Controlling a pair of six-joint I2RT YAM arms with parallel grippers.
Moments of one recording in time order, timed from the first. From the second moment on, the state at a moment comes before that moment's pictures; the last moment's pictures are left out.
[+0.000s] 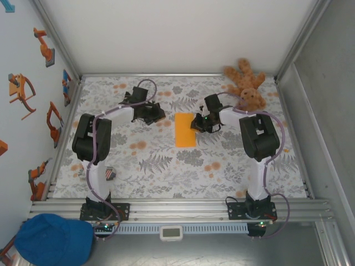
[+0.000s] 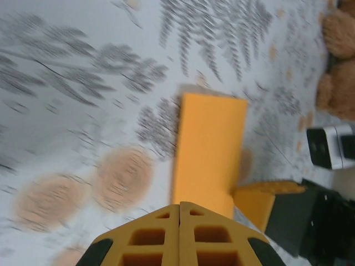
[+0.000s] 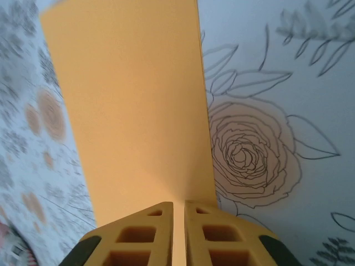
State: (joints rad) left arm -0.42 1.99 1.33 -0.27 0.52 -0.72; right arm 0.37 2.04 1.30 -0.37 -0.54 0.64
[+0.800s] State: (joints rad) left arm -0.53 2.21 1.51 -0.28 0.52 -0.82; right arm 0.37 1.76 1.05 -0.34 -0.41 0.71
